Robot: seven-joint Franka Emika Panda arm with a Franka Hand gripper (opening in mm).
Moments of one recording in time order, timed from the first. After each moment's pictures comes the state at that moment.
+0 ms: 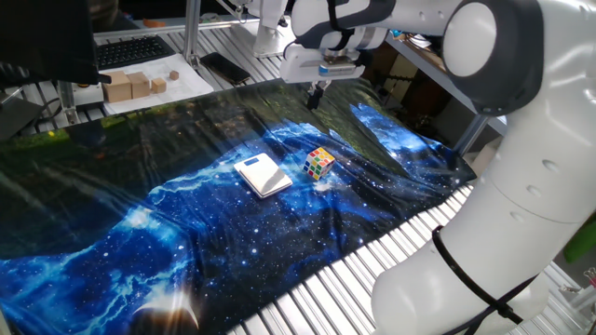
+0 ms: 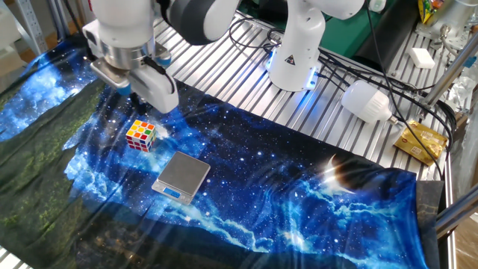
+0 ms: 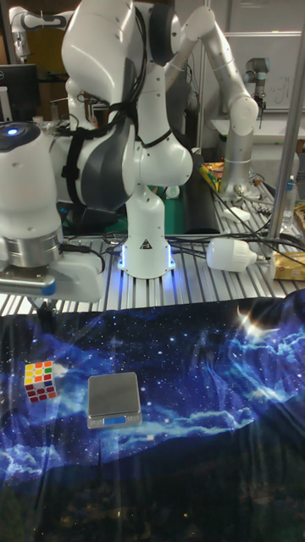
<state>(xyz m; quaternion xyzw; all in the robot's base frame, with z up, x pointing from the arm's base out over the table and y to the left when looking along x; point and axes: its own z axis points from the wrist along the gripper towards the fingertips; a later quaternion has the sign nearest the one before) 0.541 -0.166 0.257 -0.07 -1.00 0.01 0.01</state>
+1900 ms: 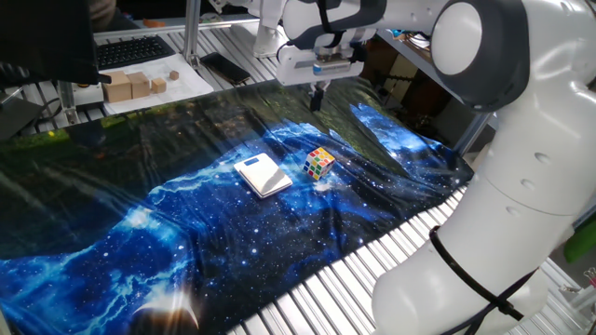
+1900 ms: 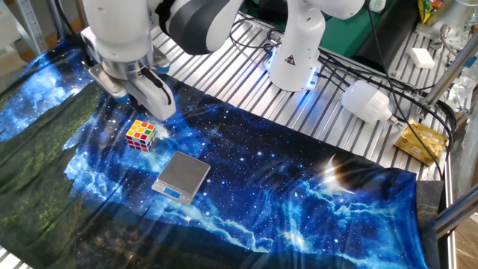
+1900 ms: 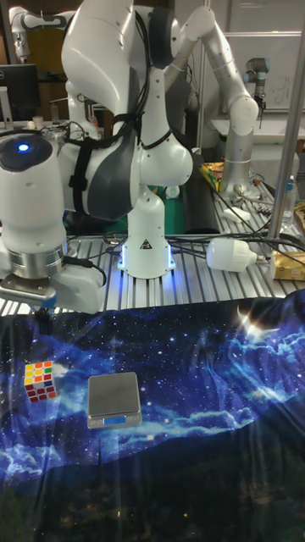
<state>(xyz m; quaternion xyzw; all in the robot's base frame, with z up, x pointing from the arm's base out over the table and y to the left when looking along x) 0.541 -0.170 0.251 -0.09 -0.99 0.06 0.05</state>
